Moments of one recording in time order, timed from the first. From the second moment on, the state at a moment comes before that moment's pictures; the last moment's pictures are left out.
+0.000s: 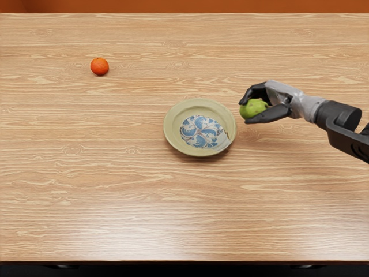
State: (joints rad) left arm -0.04 0.00 -0.18 -0.12 0.07 0.01 0.00; right arm 0.98 -0.72 0.22 1.26 -0.55 0.12 0.13
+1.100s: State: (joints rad) left arm -0.04 0.00 -0.18 -0.12 0.07 0.01 0.00; right arm 1.02 -0.42 0.19 1.18 -0.55 0.09 0.05
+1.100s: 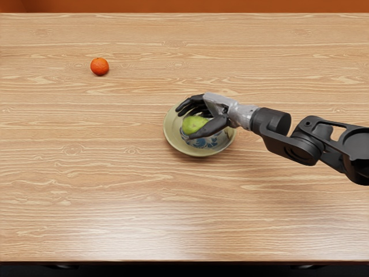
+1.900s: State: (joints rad) left arm -0.04 0.00 -0.18 -0.12 0.07 0.01 0.00; right arm 1.02 -0.71 0.29 1.18 -0.15 0.57 -0.13
